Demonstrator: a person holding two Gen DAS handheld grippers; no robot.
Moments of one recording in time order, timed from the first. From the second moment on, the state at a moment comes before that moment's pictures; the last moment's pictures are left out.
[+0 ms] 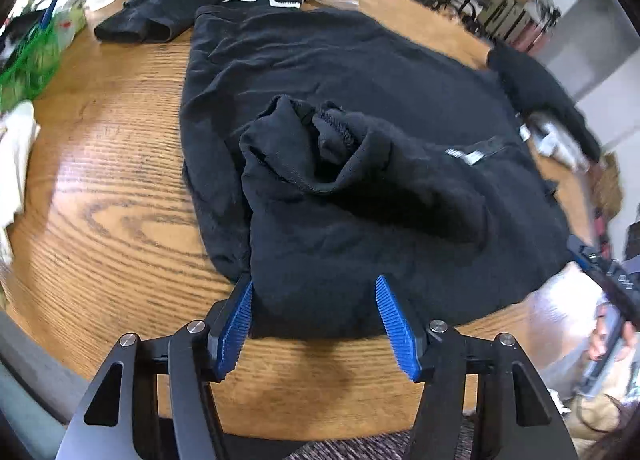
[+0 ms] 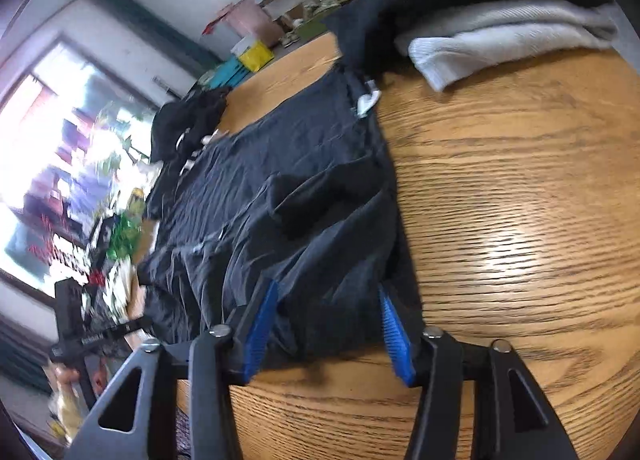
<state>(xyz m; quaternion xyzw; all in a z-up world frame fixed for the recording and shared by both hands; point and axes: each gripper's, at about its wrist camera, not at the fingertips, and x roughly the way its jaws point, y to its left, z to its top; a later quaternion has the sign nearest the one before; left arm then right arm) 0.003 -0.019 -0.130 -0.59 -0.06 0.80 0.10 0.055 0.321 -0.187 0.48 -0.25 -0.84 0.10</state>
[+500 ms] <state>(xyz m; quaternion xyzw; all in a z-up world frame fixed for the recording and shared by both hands) 0.035 -0.057 -0.122 -0.60 -0.13 0.78 0.10 0.059 0.339 -0.187 0.47 -0.26 -0.84 0.06</state>
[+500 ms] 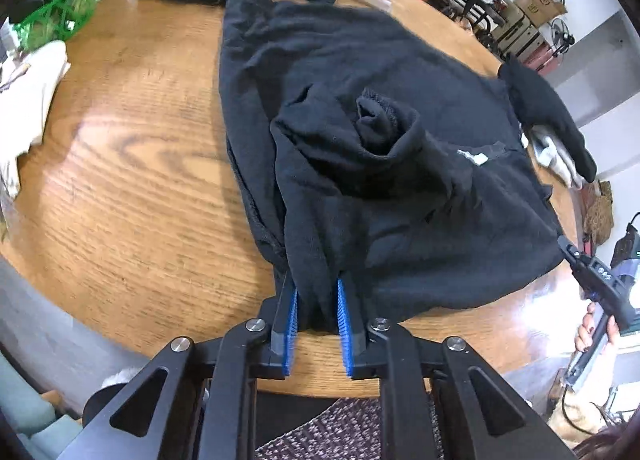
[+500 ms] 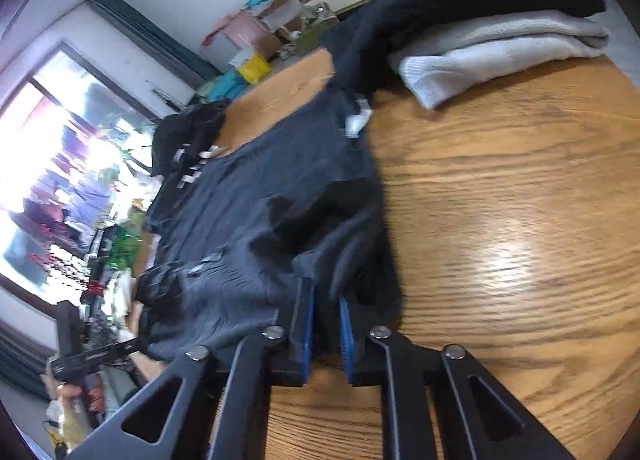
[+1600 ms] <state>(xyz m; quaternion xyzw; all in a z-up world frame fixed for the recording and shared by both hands) -0.020 0.004 -0.086 -0.45 -0.03 0.89 0.10 -0.048 0.250 -0.169 0.44 -0.17 -0.87 0.15</state>
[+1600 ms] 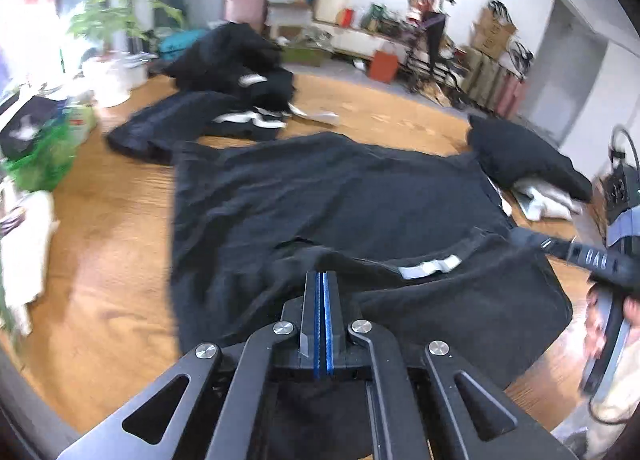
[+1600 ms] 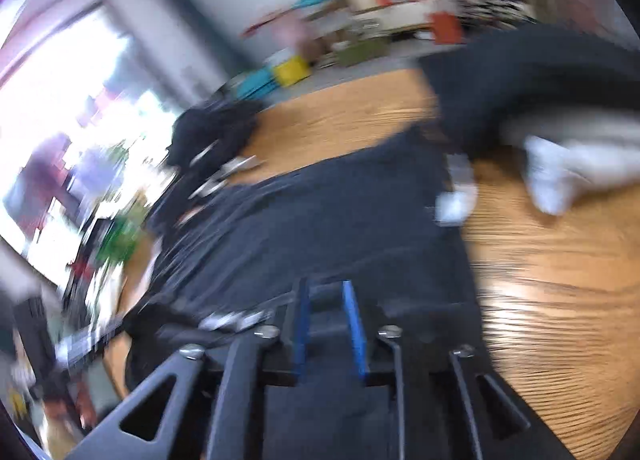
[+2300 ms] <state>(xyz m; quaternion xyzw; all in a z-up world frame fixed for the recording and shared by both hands) -0.007 -0.012 -0.084 -0.44 -0.05 0.89 0.09 -0.021 0.276 -0.177 0.44 -0.17 -0.87 0.14</state>
